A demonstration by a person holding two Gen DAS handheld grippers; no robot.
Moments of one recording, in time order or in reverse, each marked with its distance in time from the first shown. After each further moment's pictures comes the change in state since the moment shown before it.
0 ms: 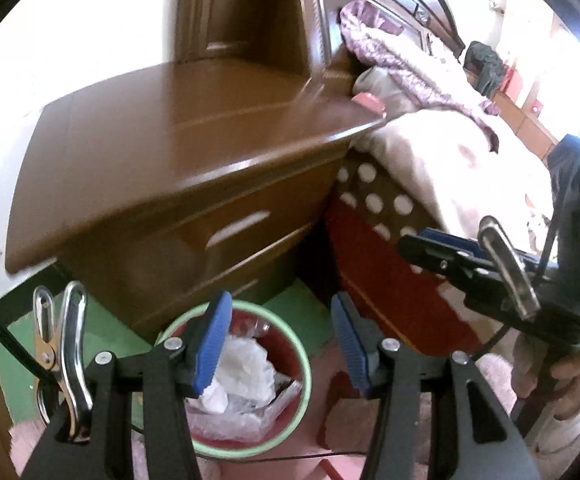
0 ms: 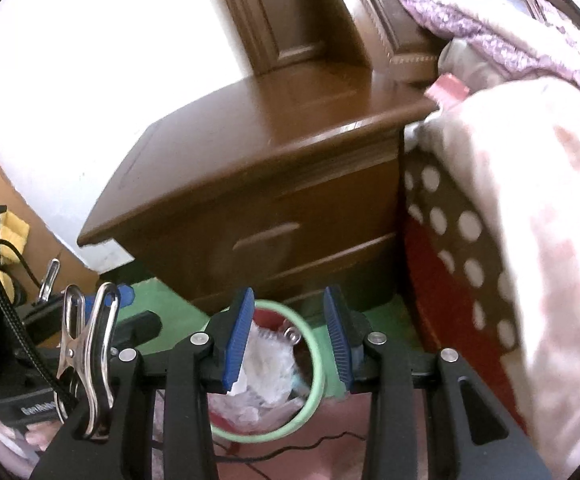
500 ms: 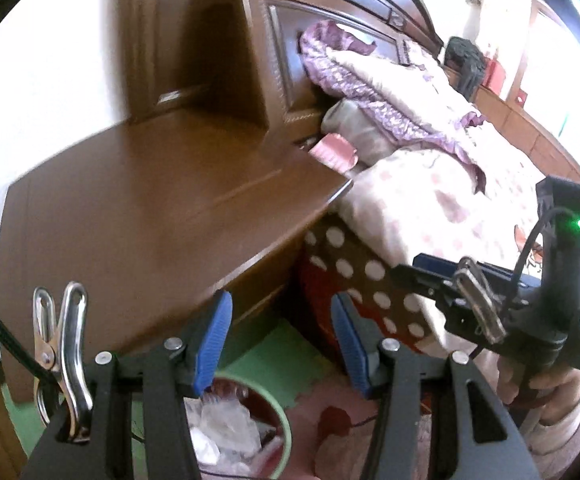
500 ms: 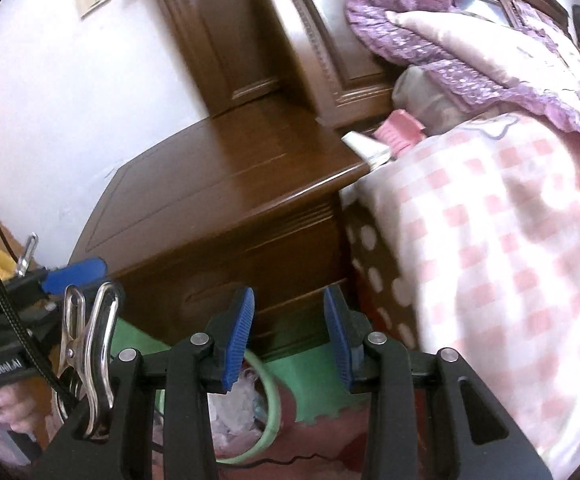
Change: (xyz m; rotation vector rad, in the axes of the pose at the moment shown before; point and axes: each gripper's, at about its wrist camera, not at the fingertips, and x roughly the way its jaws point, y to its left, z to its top) left arm 0.013 -0.050 0.106 0.100 -0.036 -0.016; right arm -0.014 -0.066 0.059 0.049 -0.037 -0.056
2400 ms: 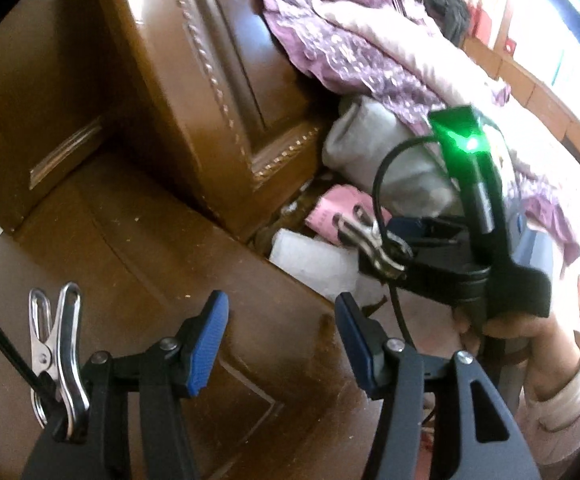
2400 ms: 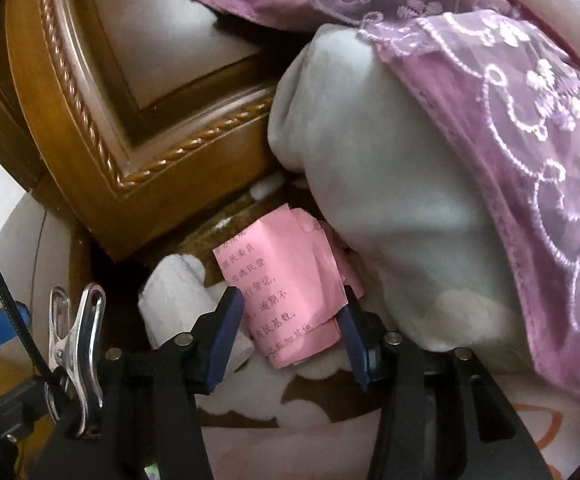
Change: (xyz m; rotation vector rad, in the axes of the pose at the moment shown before) left arm 0.214 -0.016 0.172 0.167 0.146 -0.038; right arm 0.210 -0.134 0.179 0.129 0.135 -0.210
